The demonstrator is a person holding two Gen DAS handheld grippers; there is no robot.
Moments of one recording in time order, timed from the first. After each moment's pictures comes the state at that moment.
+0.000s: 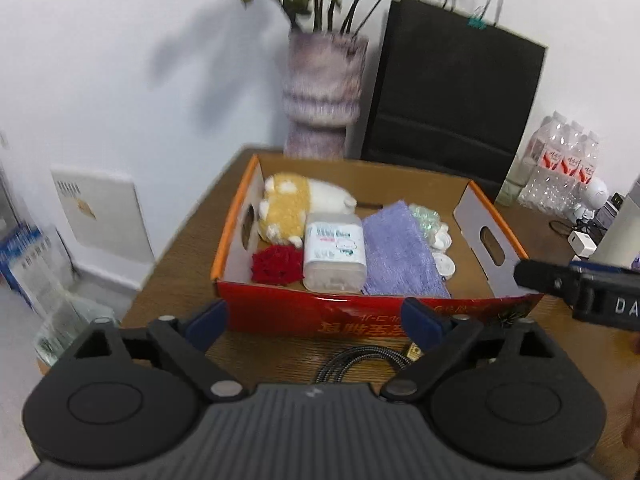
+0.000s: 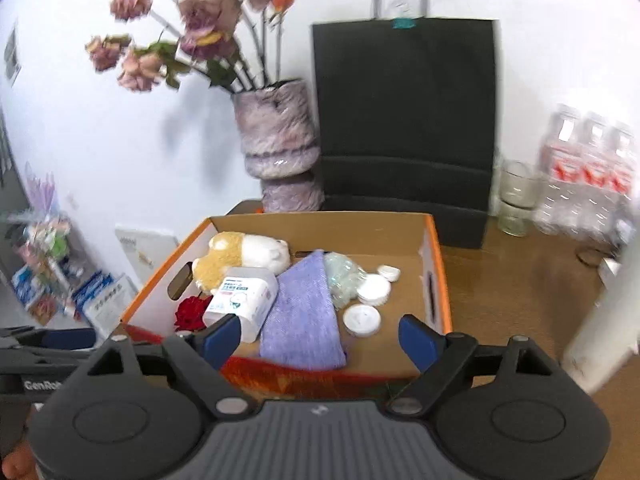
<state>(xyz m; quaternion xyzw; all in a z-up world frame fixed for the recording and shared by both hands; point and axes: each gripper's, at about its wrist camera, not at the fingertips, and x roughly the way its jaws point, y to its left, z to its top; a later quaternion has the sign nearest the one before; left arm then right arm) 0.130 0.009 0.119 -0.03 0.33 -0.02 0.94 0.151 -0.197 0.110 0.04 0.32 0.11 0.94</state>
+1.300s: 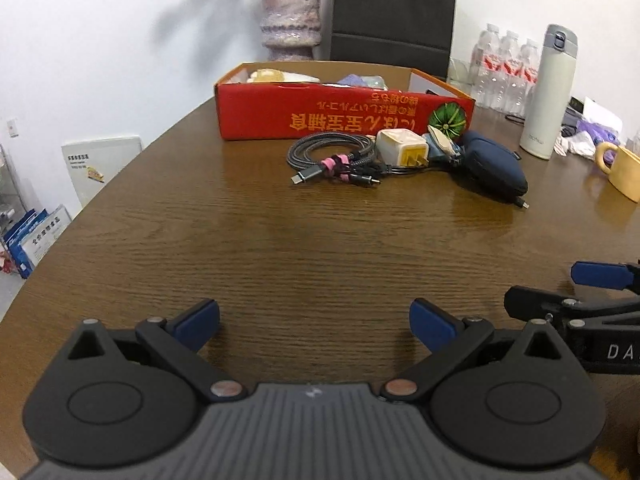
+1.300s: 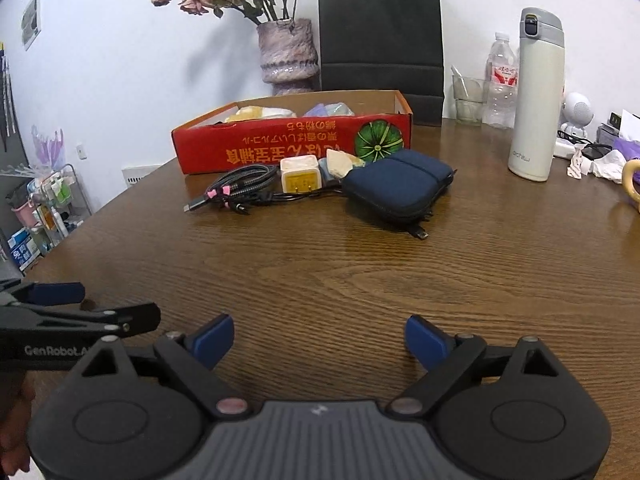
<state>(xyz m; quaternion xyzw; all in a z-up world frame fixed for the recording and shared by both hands) -0.060 -0.015 0.012 0.01 0.35 -0.04 0.94 -0.076 -0.204 -0.005 0.02 0.33 0.10 0.94</state>
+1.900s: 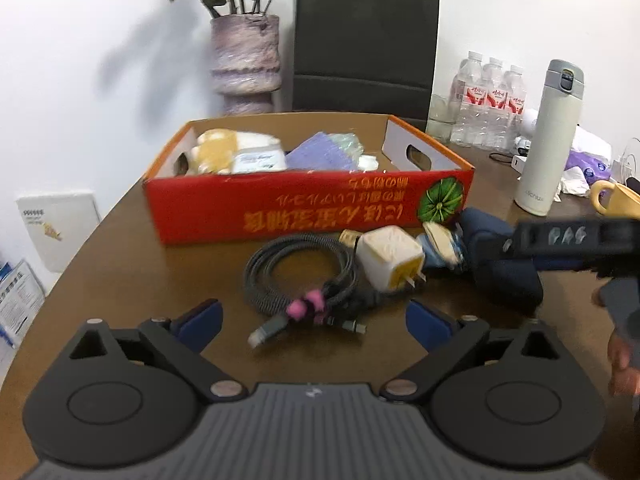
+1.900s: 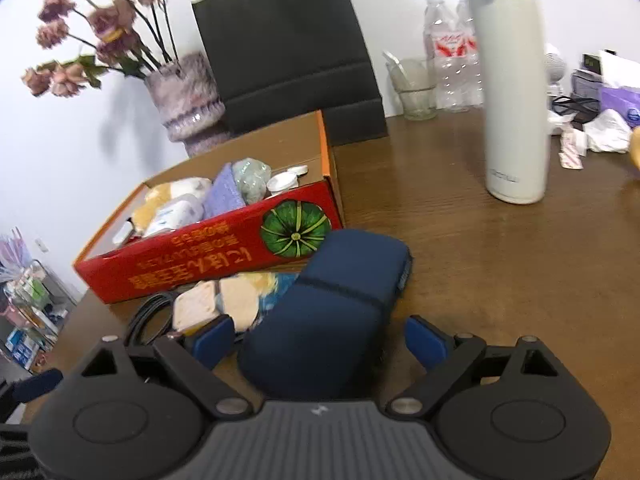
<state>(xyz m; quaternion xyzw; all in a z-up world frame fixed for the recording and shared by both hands) 0.057 -0.033 0.042 0.02 0.31 -0.10 0.95 0.080 -0.263 0.013 0.15 0.35 0.04 0.93</state>
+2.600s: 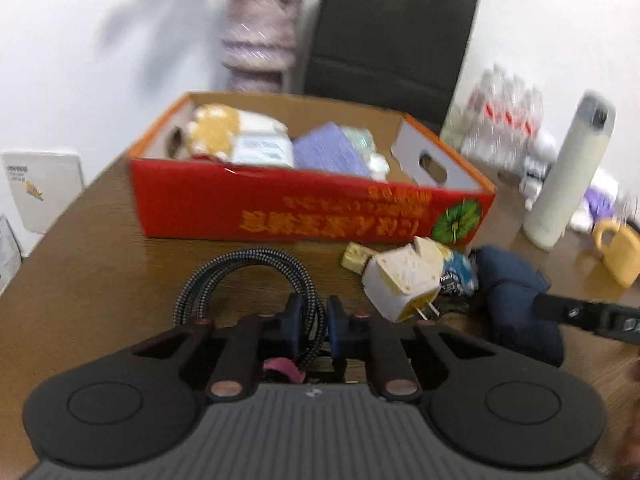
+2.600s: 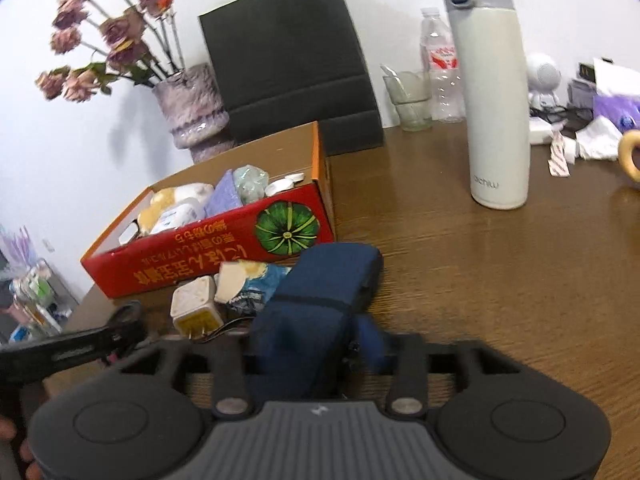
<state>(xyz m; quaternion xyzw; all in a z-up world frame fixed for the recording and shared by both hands) 0.083 -0.015 0.037 -0.06 0.33 -0.10 0.94 0.050 -0.281 0.013 0.15 0.33 0.04 0.93</state>
